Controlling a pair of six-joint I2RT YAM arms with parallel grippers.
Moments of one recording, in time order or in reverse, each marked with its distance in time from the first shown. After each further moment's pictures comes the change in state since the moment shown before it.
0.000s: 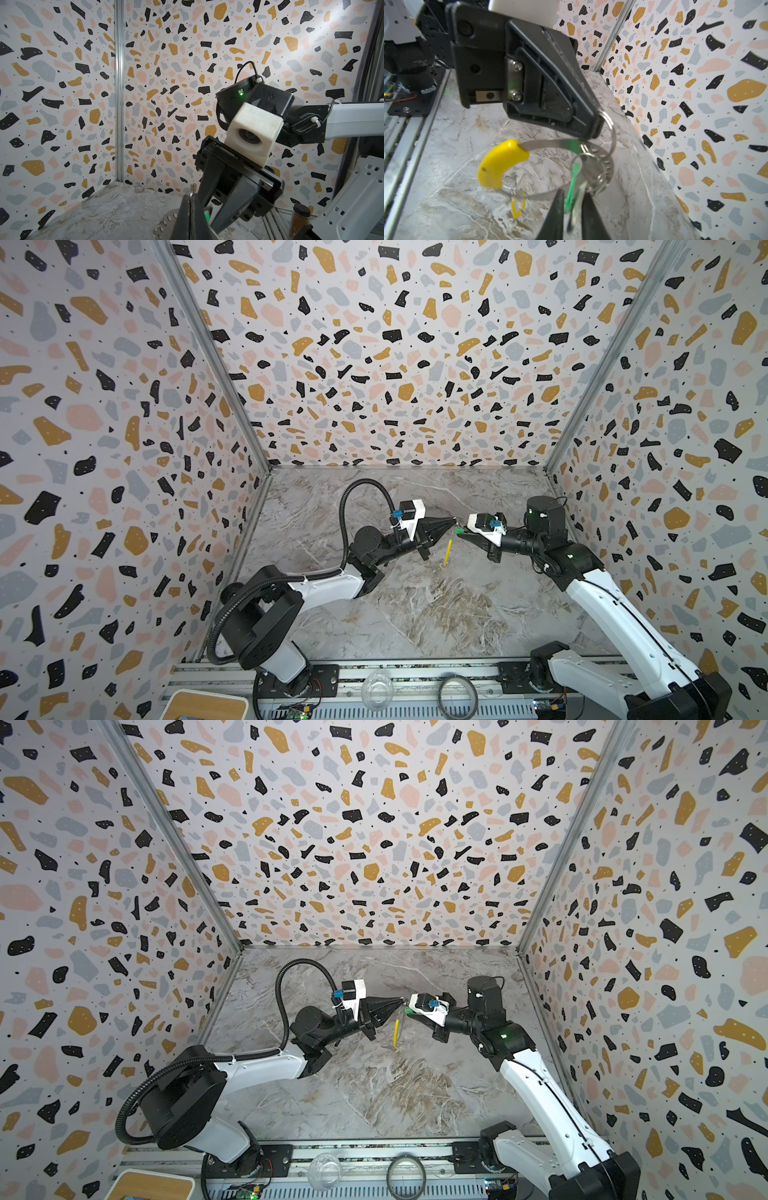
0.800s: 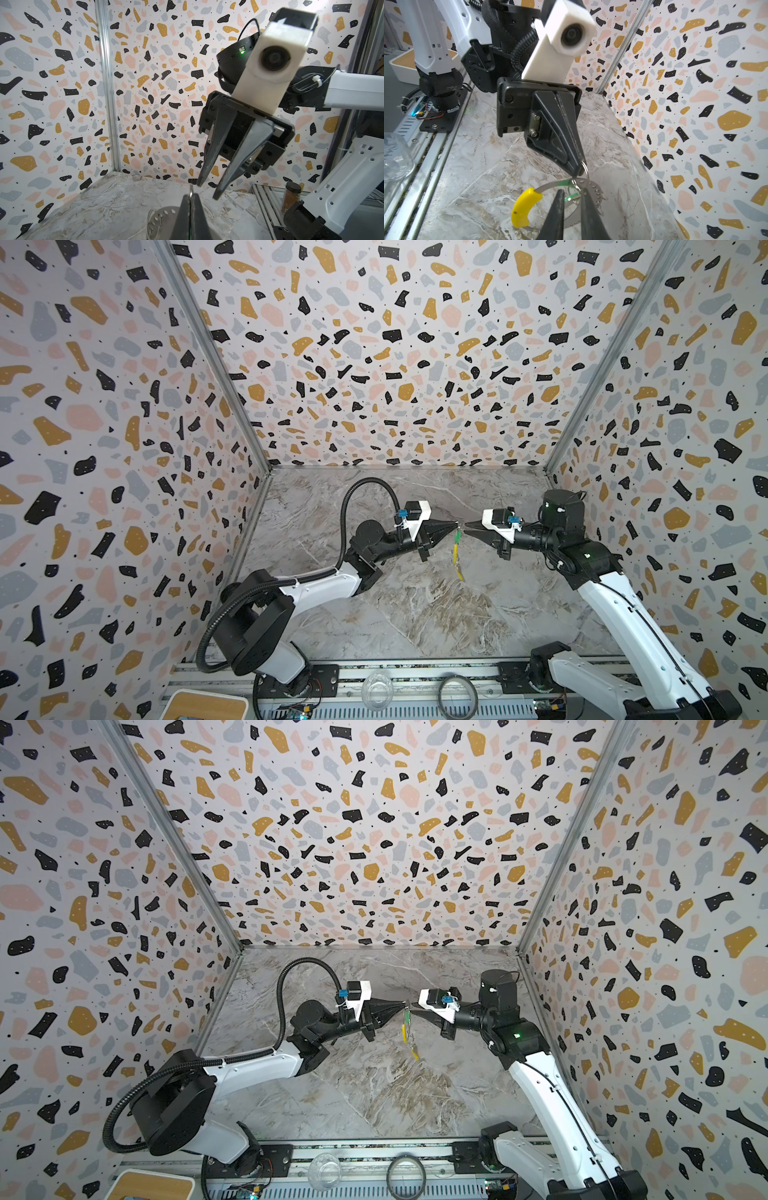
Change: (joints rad) left arm 0.004 -0.040 0.033 -0.160 0.083 0.070; right arm -0.059 -0.009 0.105 -0.074 -0.164 0.020
